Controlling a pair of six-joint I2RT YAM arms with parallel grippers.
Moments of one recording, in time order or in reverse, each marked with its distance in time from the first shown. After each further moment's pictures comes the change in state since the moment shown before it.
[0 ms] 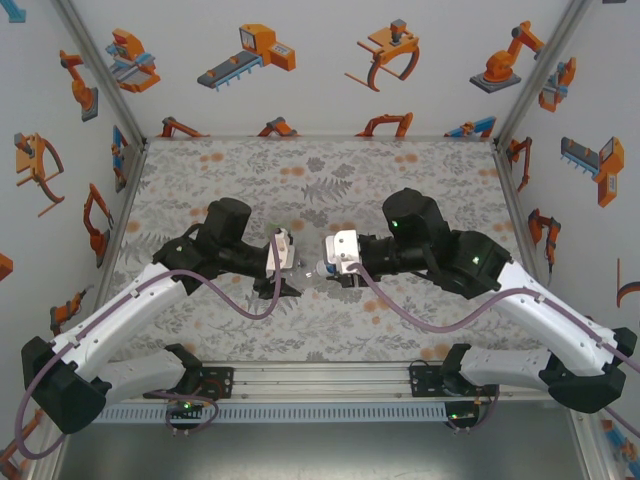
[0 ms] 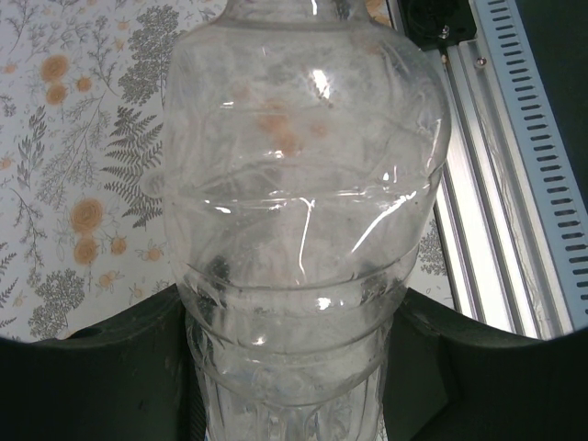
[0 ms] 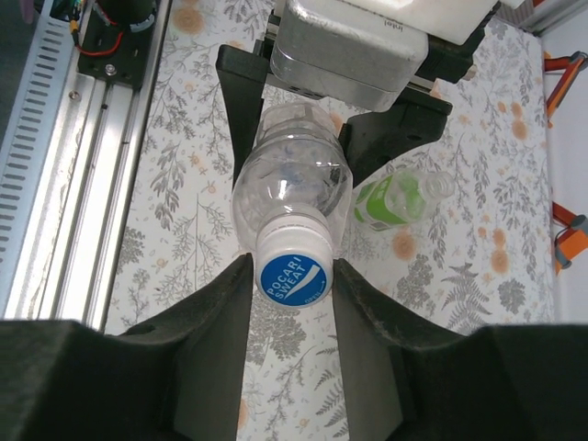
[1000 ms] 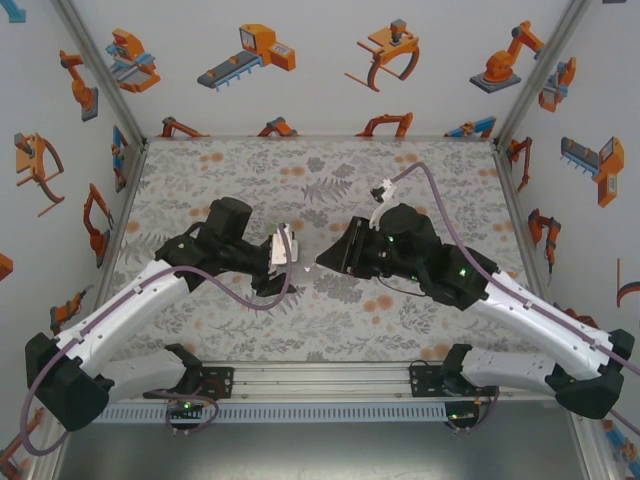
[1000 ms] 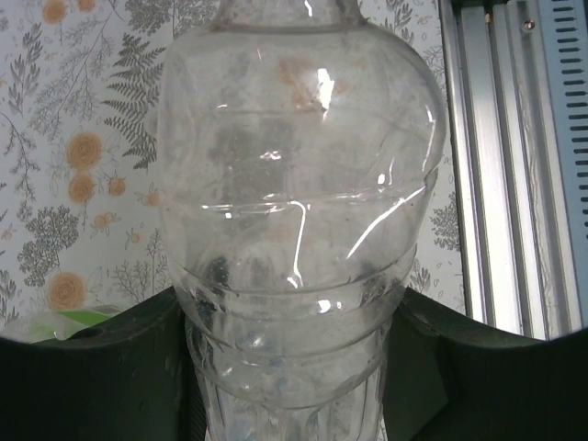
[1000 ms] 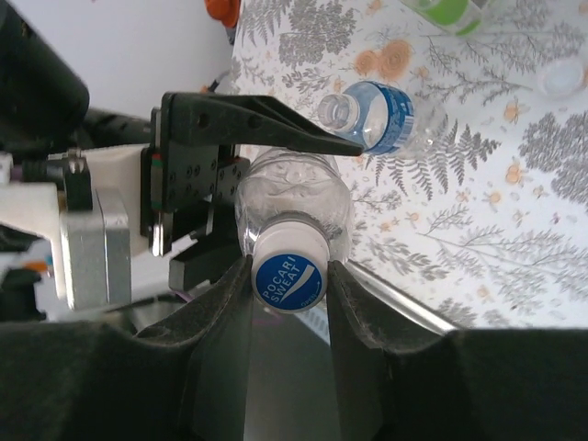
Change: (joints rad) left arm 0.016 0.023 0.000 -0.037 -0.106 -0.035; right arm 0.007 -0.053 -0.203 0.192 0.473 1.708
